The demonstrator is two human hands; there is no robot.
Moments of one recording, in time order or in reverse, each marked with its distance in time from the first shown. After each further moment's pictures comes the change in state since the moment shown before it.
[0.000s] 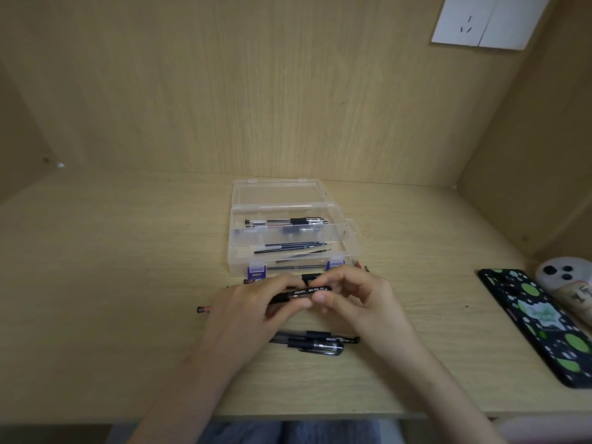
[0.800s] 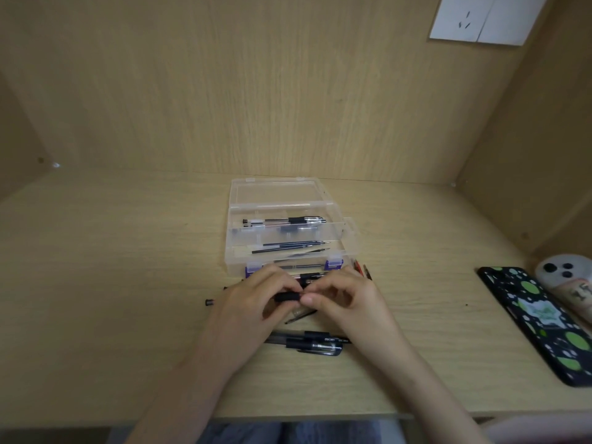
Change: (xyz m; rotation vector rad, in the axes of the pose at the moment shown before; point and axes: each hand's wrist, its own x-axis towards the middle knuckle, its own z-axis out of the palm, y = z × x) left_hand 0.000 -0.006 0.006 -0.113 -0.009 0.107; right_hand 0.005 0.019 0.009 -0.230 0.068 -0.013
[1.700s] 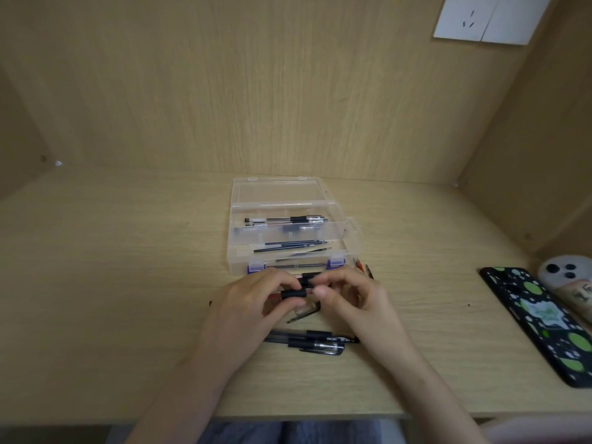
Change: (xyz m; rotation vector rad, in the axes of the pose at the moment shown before) left_hand -0.001 0.000 -0.001 -0.028 0.074 -0.027; right_hand -0.005 0.002 -0.004 0.224 0.004 0.030
